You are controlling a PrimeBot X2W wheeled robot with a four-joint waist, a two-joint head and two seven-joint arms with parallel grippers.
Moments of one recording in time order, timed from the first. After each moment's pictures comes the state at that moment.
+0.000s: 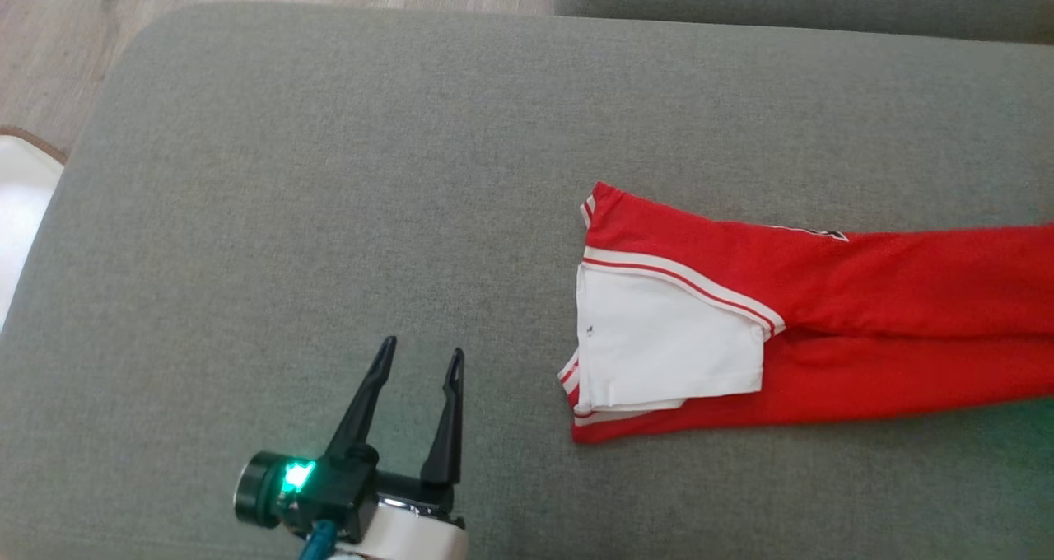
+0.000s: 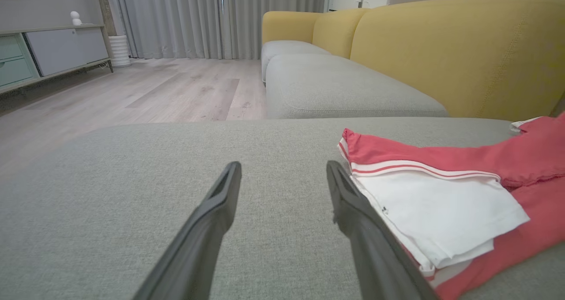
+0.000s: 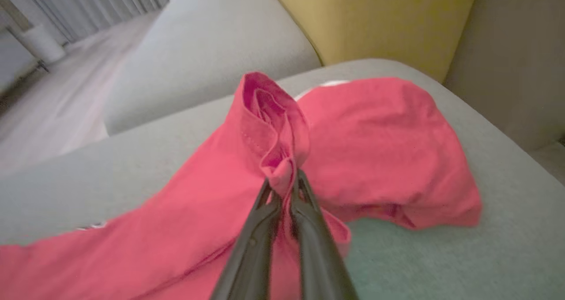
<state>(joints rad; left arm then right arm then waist) -0.05 0.18 -0.57 0.10 -0.29 0.23 -0.25 -0.02 -0.34 -0.45 0.18 0.52 0.13 0.31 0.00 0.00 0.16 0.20</state>
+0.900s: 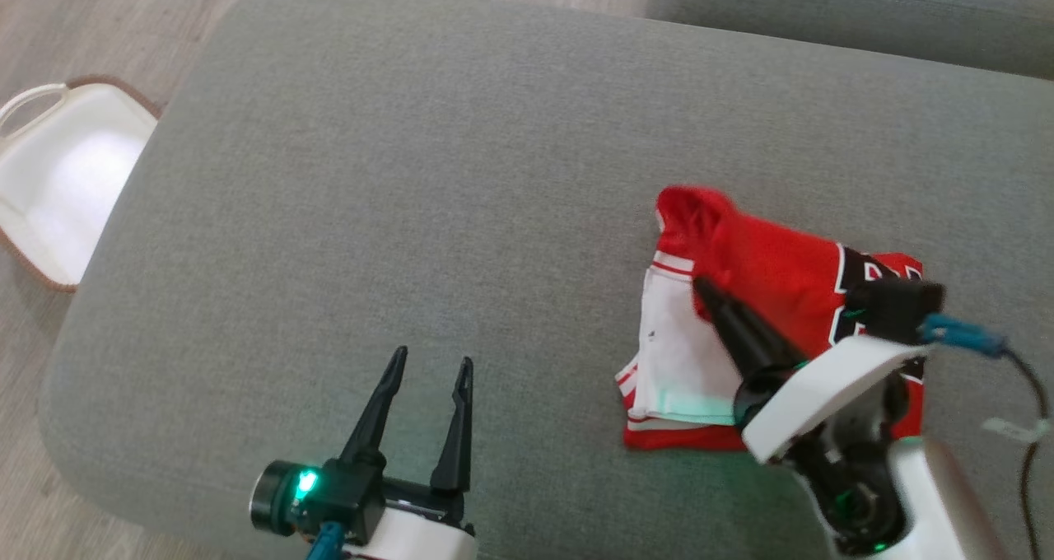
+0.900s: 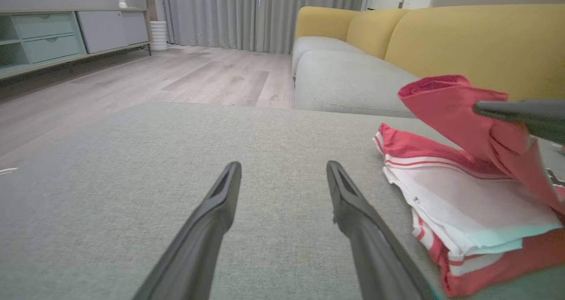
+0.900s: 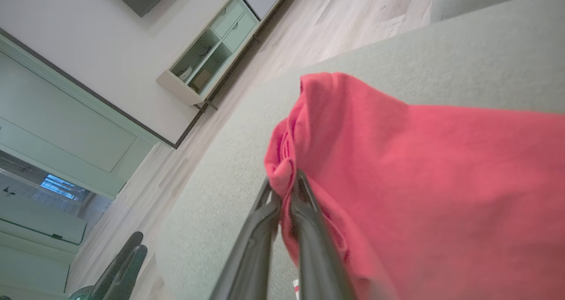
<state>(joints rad) -0.02 0.08 -0.46 0.16 -0.23 0.11 -0.25 -0.08 -0.06 0.20 -0.04 0.67 0.13 0.40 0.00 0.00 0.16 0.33</state>
